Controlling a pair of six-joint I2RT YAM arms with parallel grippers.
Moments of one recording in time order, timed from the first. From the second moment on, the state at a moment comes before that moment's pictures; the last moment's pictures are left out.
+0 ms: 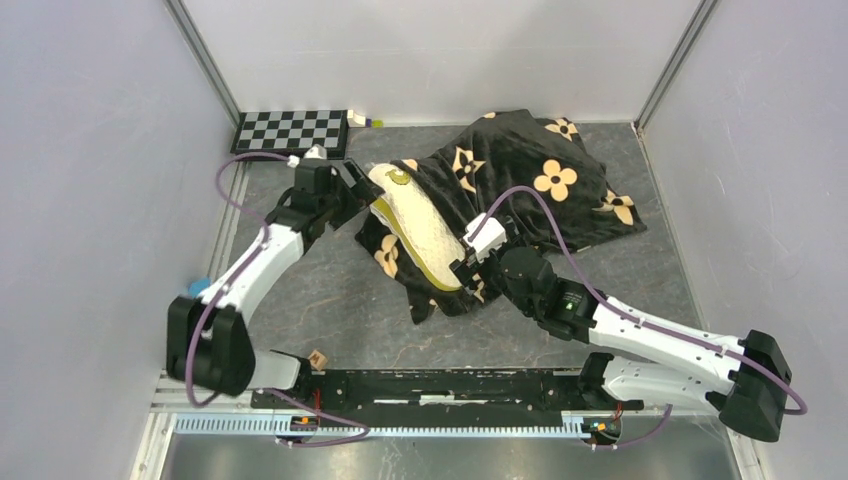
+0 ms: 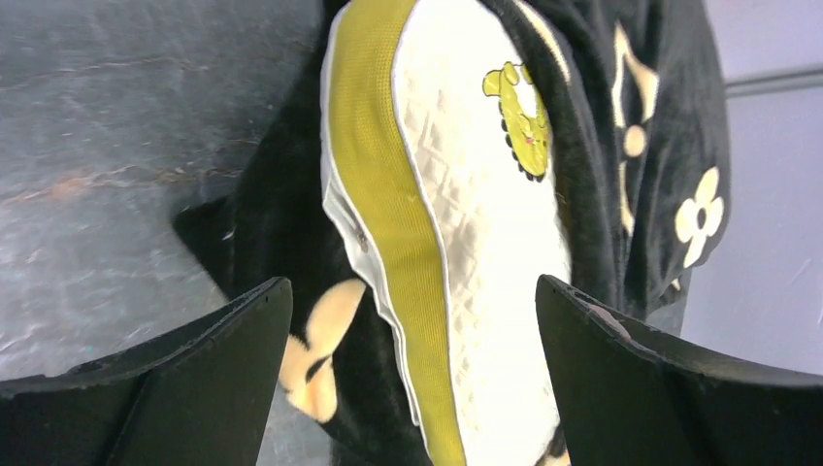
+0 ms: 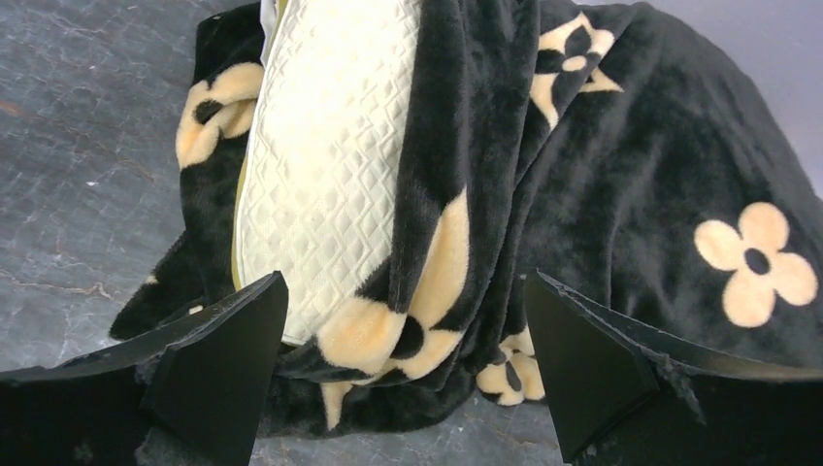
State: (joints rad) left arm -0.26 1.42 1.01 -0.22 0.08 -0.78; right arm 1.04 1.00 0.69 -0.01 0.46 -0.13
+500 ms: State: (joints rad) left arm -0.34 0.99 0.58 -0.20 0.24 -0.97; right arm 0.88 1.06 0.64 -0.01 0.28 -0.01
